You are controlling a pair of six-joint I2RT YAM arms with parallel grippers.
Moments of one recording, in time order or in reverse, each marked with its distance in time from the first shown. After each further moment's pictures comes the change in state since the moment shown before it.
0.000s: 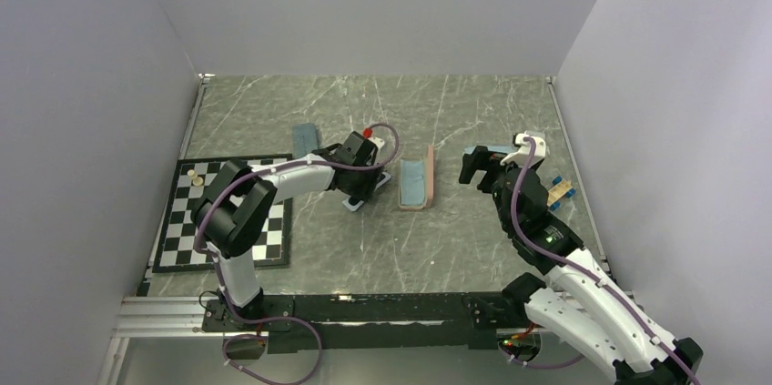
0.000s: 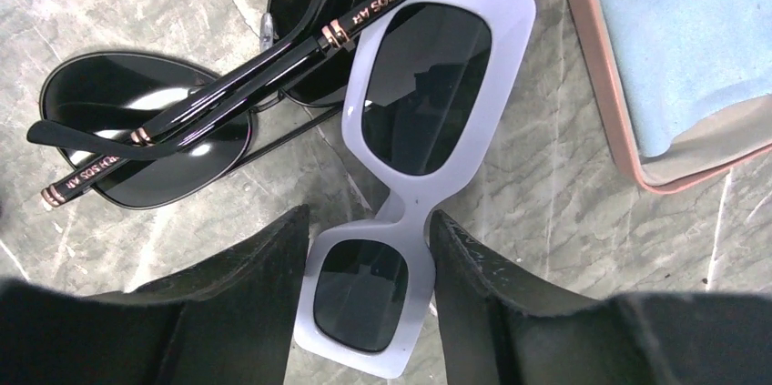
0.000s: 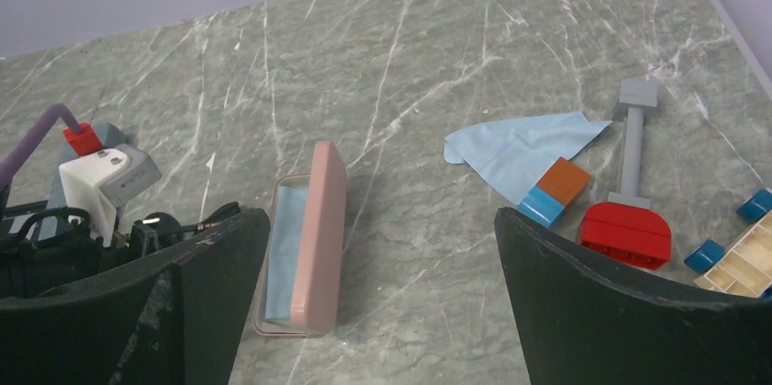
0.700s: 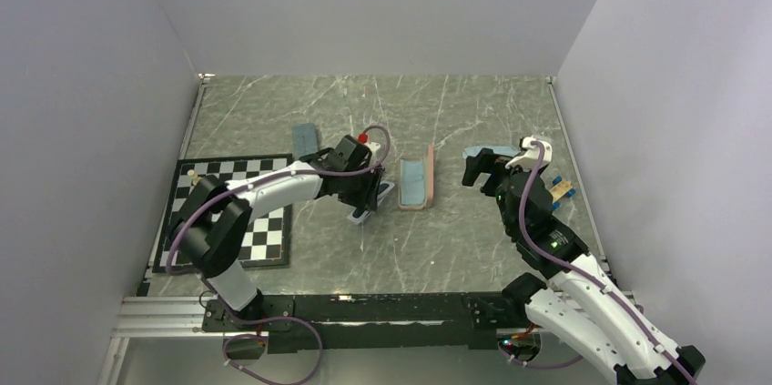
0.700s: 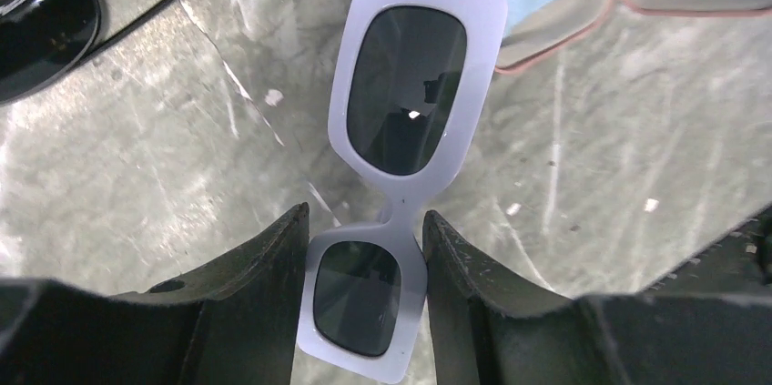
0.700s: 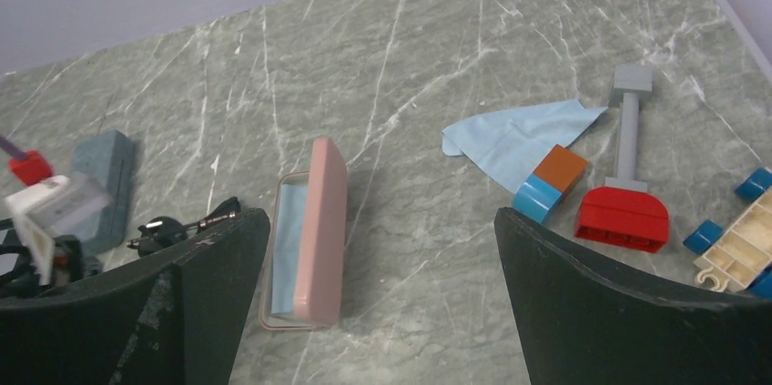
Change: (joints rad) left arm -0.032 -0.135 -0.063 -0.068 0.154 -0.121; right arm 0.000 -0.046 -0.002 -0.045 0.011 0.037
